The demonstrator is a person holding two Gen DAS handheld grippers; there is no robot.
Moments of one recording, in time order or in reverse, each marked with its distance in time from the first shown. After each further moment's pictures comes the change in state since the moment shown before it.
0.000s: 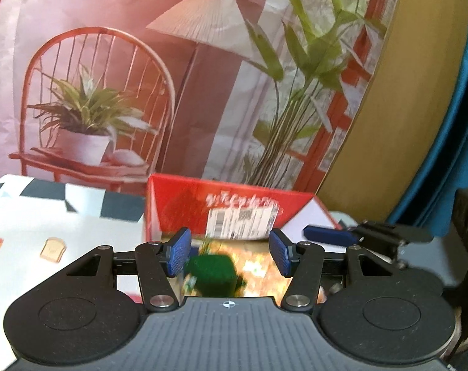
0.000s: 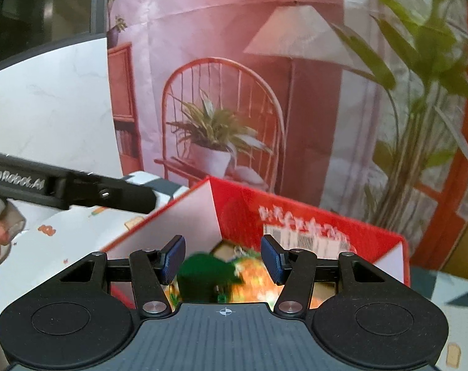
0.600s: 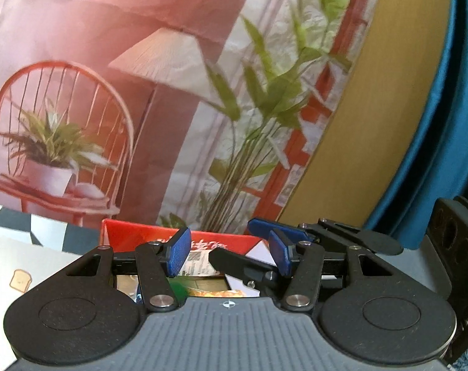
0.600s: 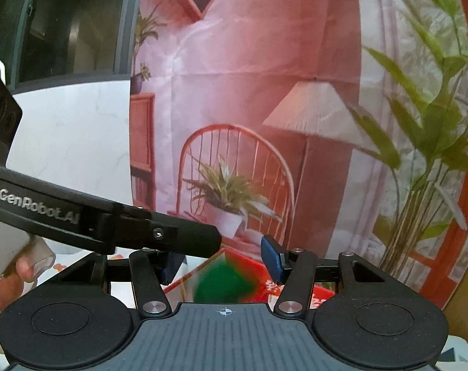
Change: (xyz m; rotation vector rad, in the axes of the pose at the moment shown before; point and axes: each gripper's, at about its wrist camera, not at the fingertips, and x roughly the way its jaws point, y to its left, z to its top) left arm -0.012 -0.032 0.040 -0.031 -0.097 -0.138; right arm -0.039 0.016 0.057 -0.088 -0.176 0.038
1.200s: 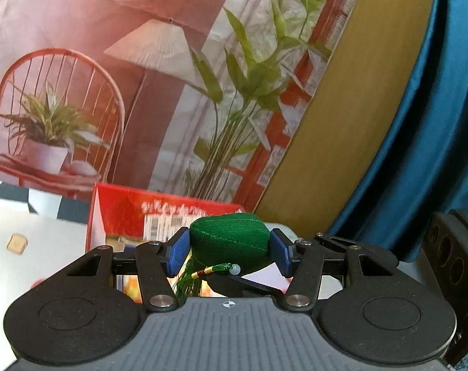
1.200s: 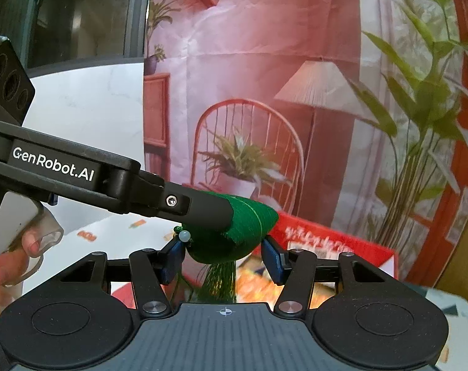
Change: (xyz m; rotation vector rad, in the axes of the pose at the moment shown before) left arm -0.046 -0.023 -0.034 0.008 0.015 -0.044; right arm -0.063 0.041 -0.043 0.014 0.051 -0.001
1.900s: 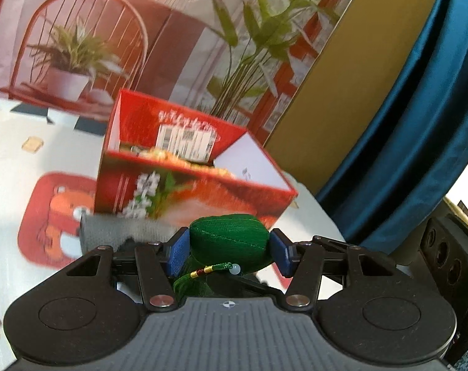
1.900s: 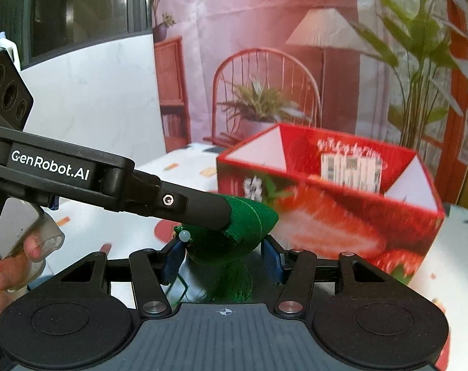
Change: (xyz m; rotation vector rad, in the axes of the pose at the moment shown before) left arm -0.048 0.010 -0.110 -0.078 0.115 0.004; right arm -0.042 0.064 -0.105 0.099 0.103 0.036
